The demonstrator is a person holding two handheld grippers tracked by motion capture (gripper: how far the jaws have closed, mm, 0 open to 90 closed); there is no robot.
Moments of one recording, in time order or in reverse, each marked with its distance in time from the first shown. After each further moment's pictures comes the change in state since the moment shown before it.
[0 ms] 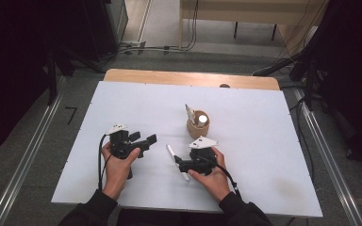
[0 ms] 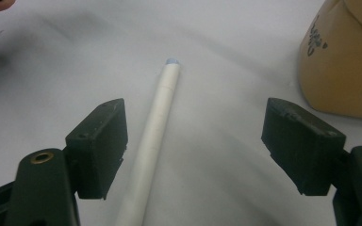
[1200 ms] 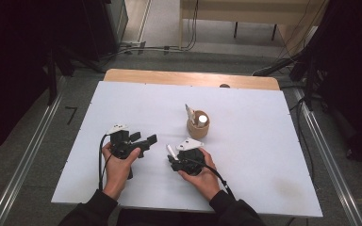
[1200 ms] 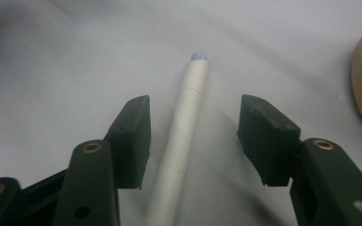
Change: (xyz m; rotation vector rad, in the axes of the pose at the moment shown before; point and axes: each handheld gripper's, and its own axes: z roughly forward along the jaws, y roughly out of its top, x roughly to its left) left arm 0.001 -0.001 0.002 0.008 0.001 -0.003; right arm 0.019 0.002 0.027 0.047 -0.024 -0.085
